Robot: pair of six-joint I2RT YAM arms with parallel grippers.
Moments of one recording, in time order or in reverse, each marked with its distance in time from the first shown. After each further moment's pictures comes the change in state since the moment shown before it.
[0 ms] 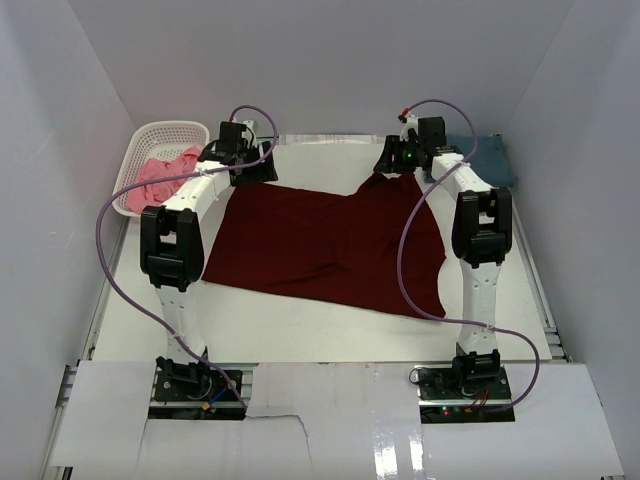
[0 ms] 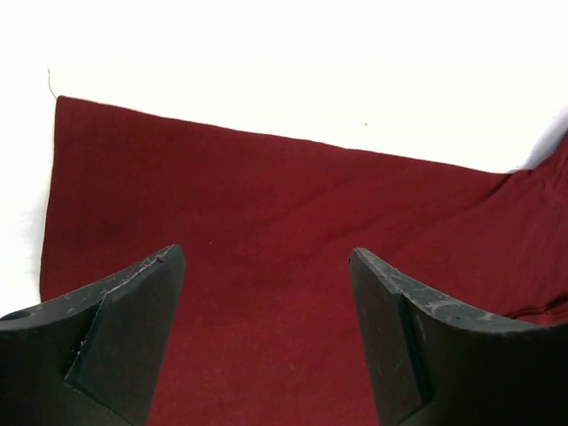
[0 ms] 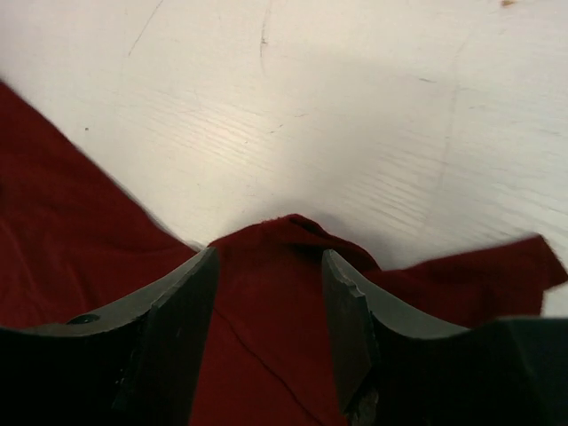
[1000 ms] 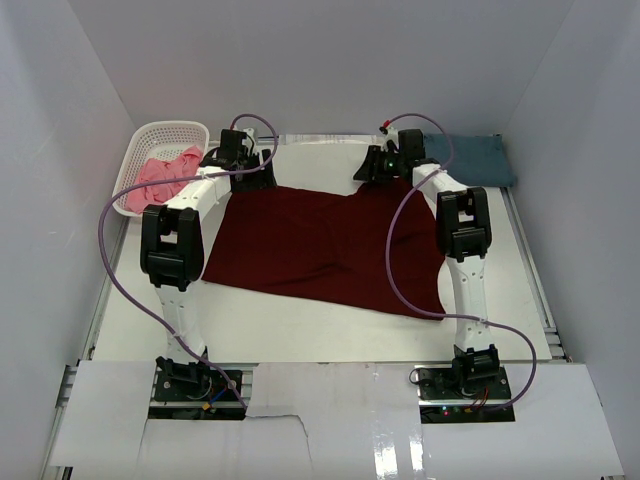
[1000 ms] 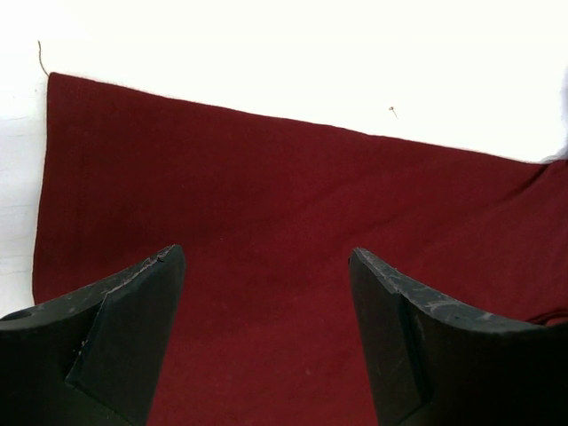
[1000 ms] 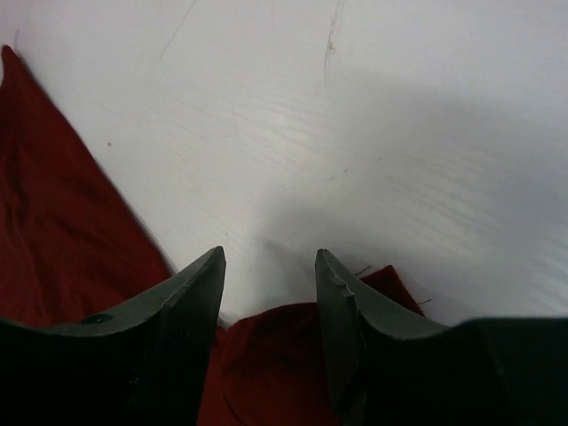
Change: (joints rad) left arm 0.000 0.006 -0.073 0.058 0.000 0.014; right arm 0.056 0.213 0.095 0.179 -0.141 0.129
